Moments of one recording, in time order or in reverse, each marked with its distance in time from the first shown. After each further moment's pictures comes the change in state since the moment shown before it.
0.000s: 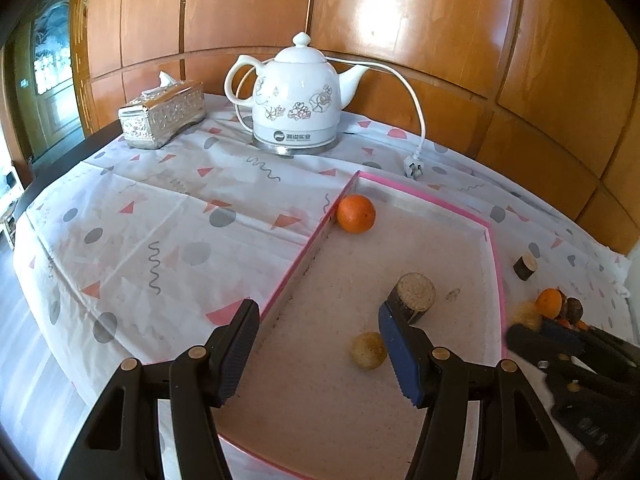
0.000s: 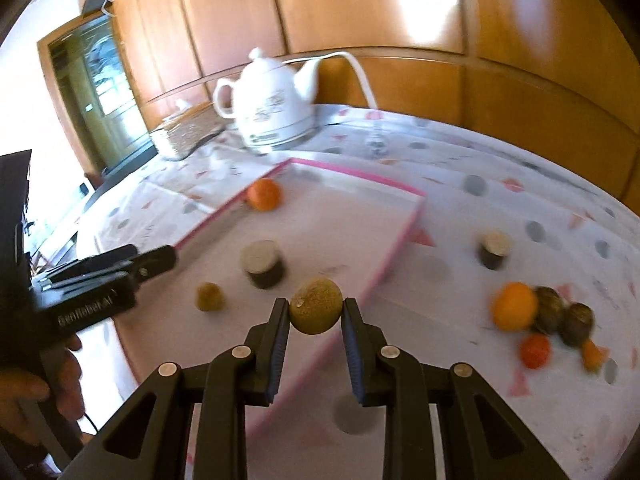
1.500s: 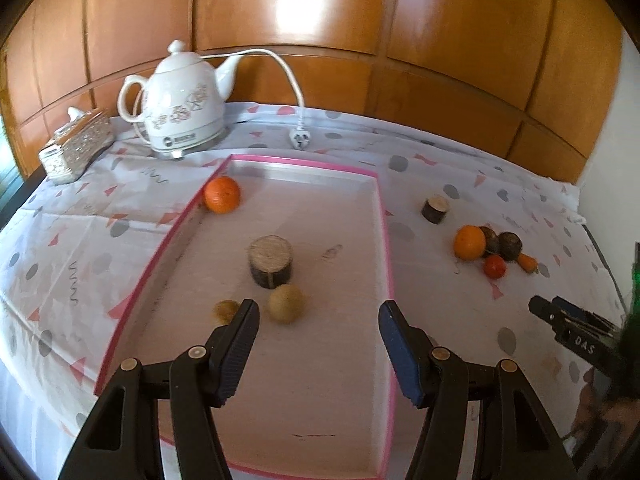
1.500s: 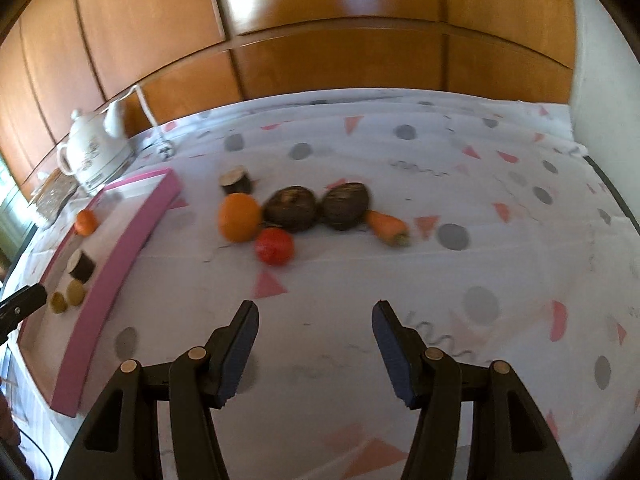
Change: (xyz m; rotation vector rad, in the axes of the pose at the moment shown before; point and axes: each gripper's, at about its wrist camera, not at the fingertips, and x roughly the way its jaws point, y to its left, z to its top) left arm -0.010 -0.087 -0.027 0.226 0.044 -0.190; right arm -0.075 -0.148 -0.099 0.400 -0.029 -0.374
